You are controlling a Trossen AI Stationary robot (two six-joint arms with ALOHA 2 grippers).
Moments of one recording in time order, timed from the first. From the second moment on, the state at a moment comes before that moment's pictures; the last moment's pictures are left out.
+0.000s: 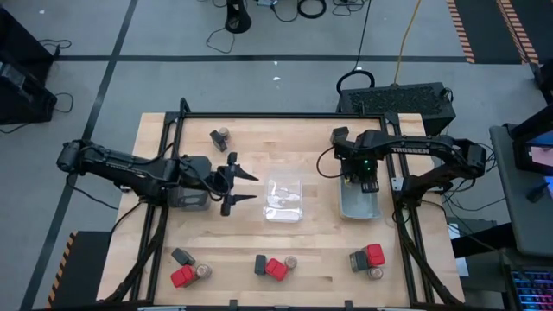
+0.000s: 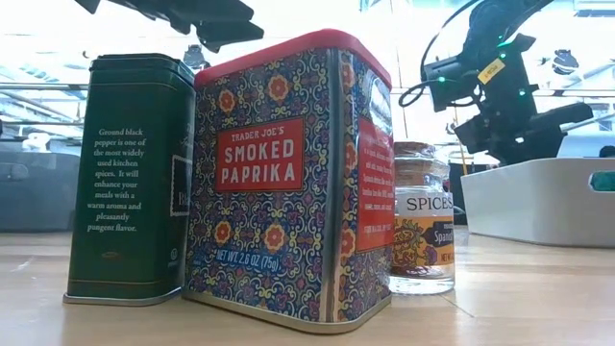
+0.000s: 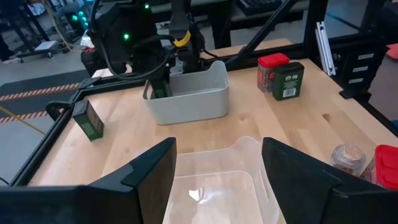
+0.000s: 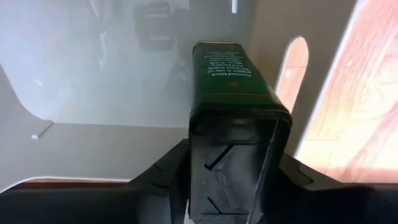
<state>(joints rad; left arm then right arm) -0.11 1.10 0.71 0.09 -0.06 0.14 -0.38 1.40 0.87 -1.23 0.08 -0.36</state>
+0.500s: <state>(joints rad) -0.11 1.10 0.71 0.09 -0.06 0.14 -0.38 1.40 0.87 -1.28 0.08 -0.35</state>
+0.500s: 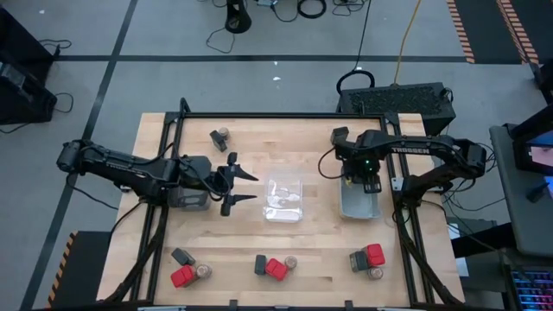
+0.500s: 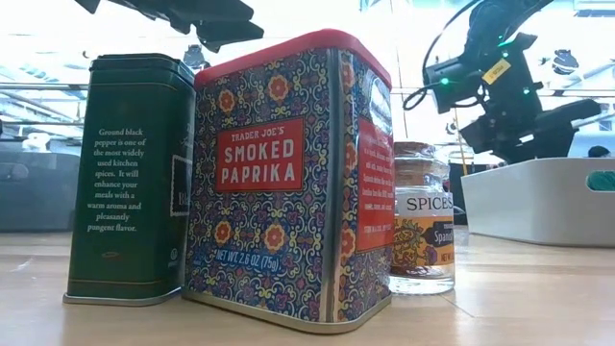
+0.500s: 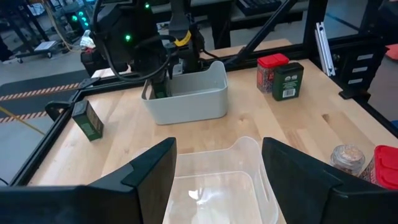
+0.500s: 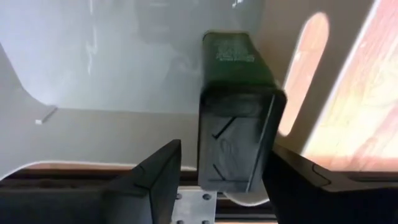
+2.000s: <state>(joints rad) -0.04 0.58 0.47 0.03 -0.16 0.06 -0.36 1.53 1.41 -0.69 0.11 -0.41</state>
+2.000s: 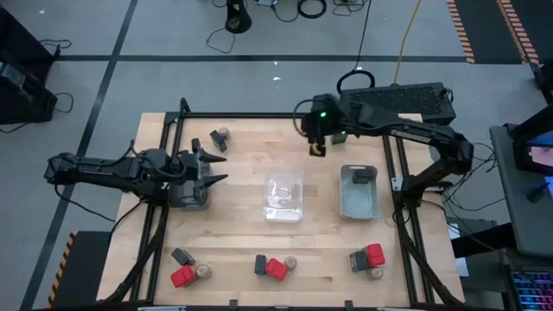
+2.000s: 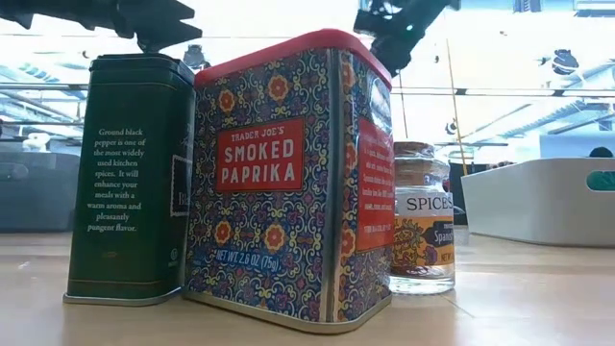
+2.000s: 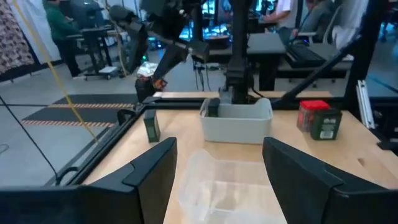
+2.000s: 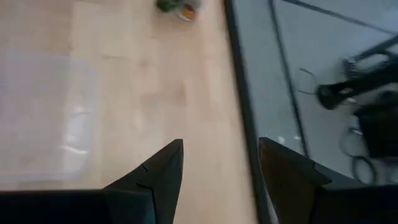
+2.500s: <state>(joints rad) -0.04 0.59 0.47 -0.01 -0.18 0.06 -0.07 1.75 1.53 -0.73 -0.14 -0.11</state>
